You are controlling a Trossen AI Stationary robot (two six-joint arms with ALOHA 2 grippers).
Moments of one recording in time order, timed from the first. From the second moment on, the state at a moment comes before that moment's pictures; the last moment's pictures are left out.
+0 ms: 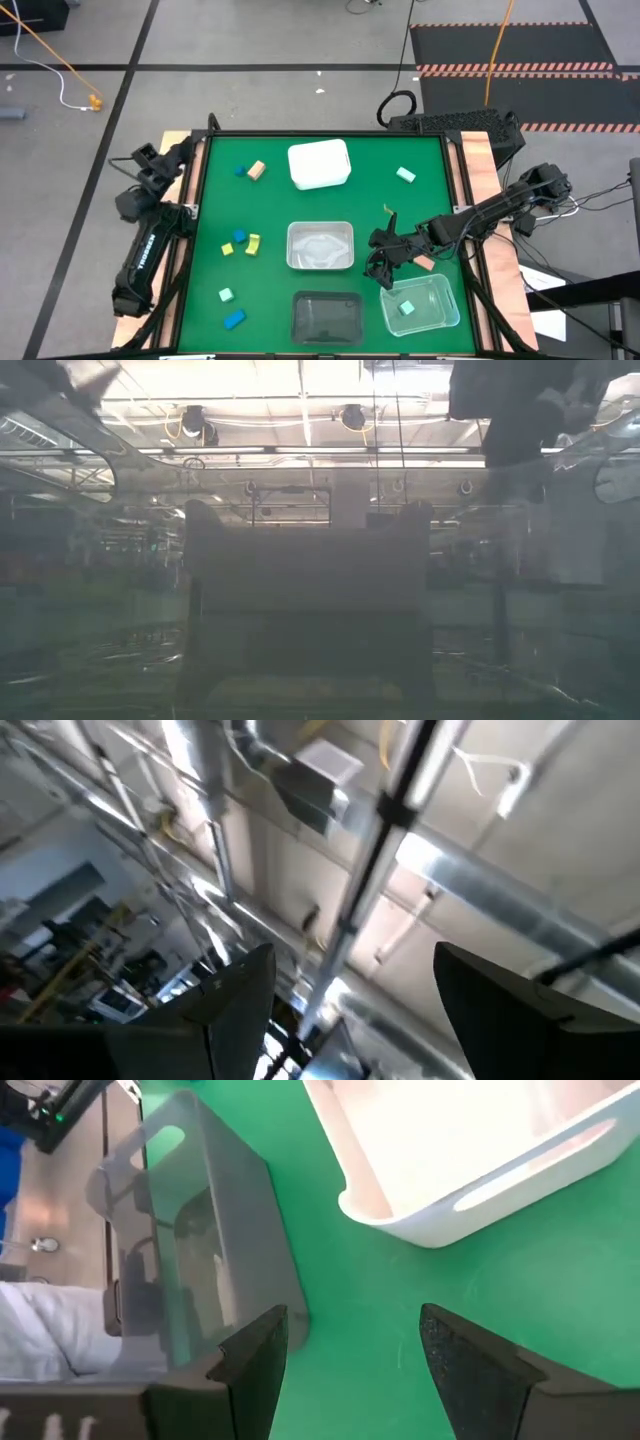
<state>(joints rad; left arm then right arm) 1.36 0.01 0.10 0.88 0.63 -1.52 0.37 1.33 0.71 -0.15 0.00 0.92</state>
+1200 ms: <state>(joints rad) 1.43 0.35 0.73 -0.13 1.05 -0.95 0.16 1.33 0.71 0.02 0.00 0.74</state>
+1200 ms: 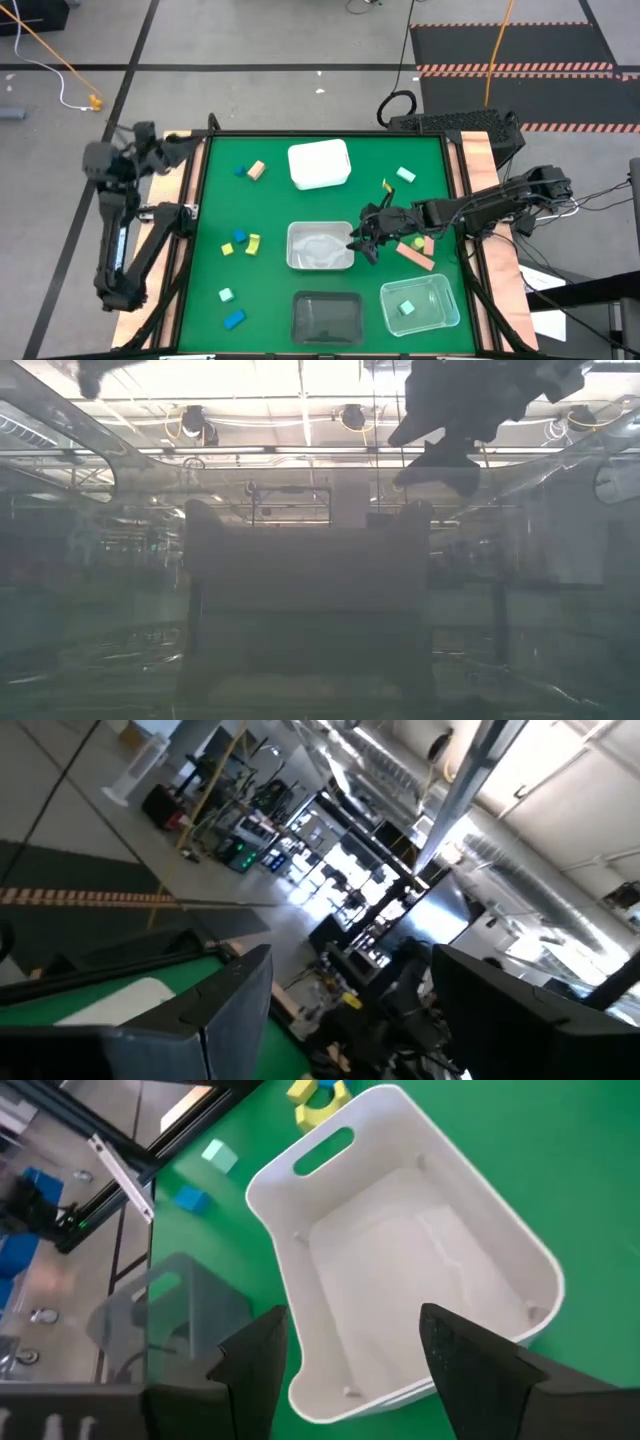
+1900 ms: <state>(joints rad) 0.83 0.76 0.73 0.05 0.92 -0.79 0.08 1.33 0.71 0.02 0.00 0.74</state>
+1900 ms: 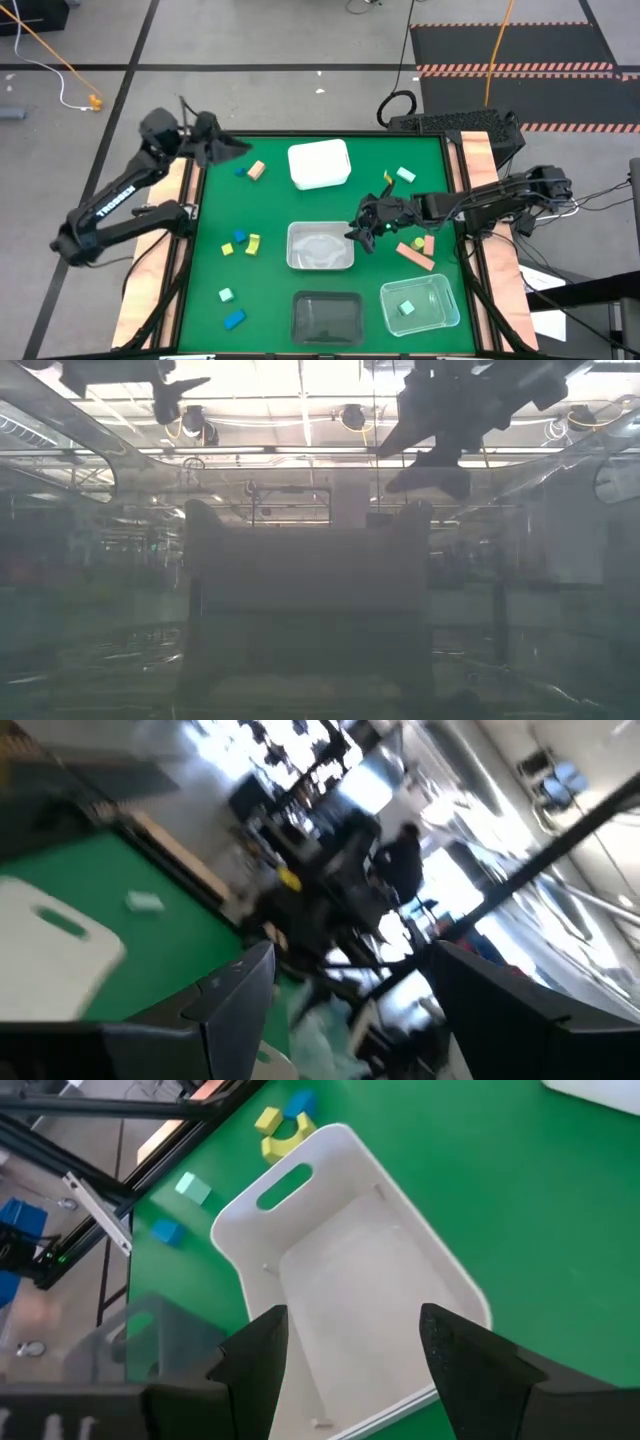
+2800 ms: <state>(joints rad) -0.05 1.16 0.73 -0.85 0.03 -1.13 0.06 1.33 0.71 0.01 0.00 0.64</state>
